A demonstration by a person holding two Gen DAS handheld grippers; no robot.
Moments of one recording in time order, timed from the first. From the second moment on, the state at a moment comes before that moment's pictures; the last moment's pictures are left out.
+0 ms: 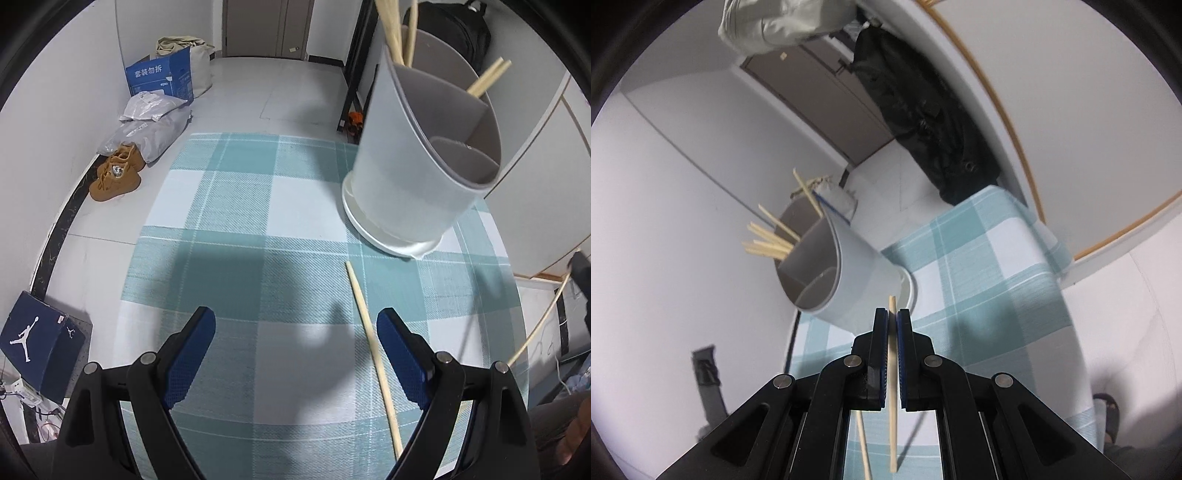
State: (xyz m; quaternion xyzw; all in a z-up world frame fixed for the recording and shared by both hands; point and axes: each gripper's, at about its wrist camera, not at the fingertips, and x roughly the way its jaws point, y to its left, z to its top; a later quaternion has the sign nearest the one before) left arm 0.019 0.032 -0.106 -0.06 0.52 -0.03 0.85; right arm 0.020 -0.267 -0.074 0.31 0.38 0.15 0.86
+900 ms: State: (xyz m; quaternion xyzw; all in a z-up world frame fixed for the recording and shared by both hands) left arm 0.051 -0.009 -0.137 0.02 0.58 0.00 0.81; right arm 0.006 -0.303 -0.074 0.34 0.38 0.14 0.85
